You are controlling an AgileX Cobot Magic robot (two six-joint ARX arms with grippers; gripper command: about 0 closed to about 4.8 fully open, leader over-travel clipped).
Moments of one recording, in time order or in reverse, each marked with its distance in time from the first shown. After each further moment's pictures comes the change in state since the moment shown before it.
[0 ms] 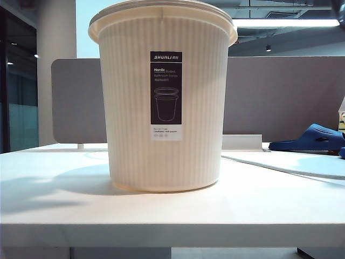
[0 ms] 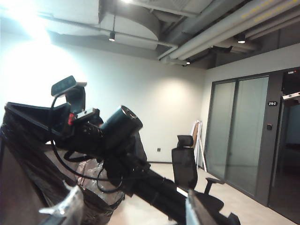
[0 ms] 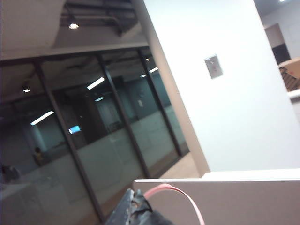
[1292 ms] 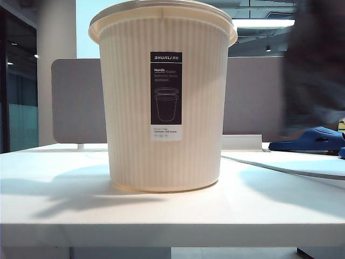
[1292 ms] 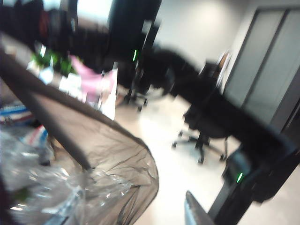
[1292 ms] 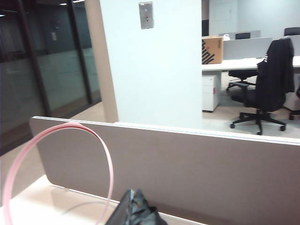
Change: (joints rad) left arm -0.026 0.000 0.000 -0.767 0.015 0.528; right arm 0.285 -0.001 0.000 -0.563 0.383 -0.835
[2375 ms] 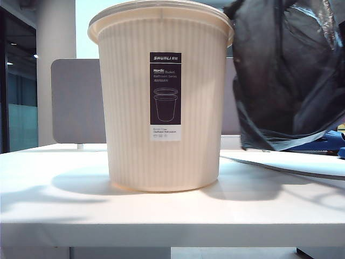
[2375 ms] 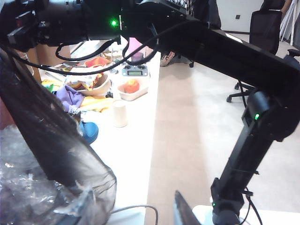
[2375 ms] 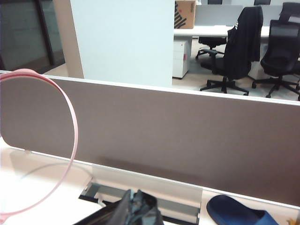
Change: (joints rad) left arm -0.033 -0.241 0.000 -0.520 -0.229 0.400; right arm 0.108 -0.001 -0.099 -0.084 0.212 -0.167
